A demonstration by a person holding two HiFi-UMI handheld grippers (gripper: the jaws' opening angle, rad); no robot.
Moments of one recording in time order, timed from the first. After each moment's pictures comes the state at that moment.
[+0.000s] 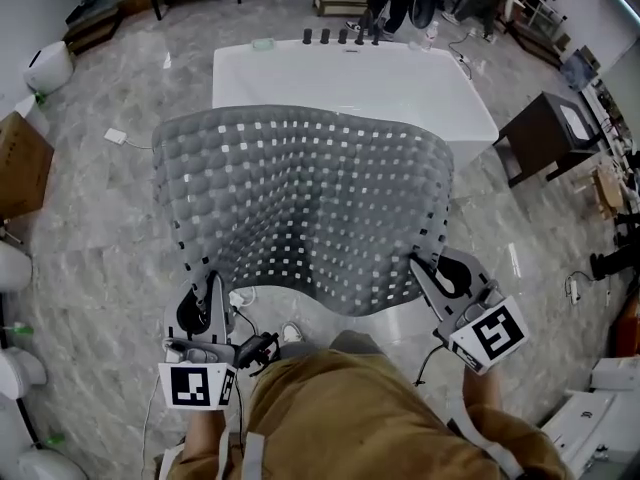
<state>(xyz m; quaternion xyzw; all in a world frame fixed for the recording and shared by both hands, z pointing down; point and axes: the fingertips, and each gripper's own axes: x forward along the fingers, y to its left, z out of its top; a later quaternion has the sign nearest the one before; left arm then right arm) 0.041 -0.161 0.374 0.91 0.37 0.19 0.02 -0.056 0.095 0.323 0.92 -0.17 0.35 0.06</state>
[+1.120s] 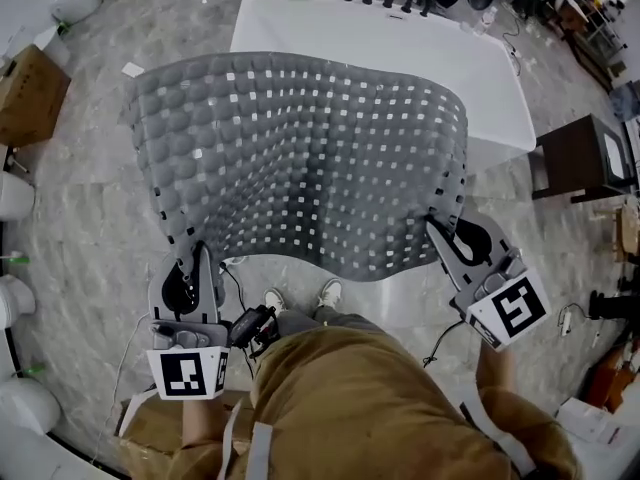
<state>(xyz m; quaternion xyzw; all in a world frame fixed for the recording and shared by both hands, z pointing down) 0.035 -0.165 0.387 0.91 0.38 0.16 0.00 -0.065 0.104 0.339 0.91 -0.17 0.36 0.10</state>
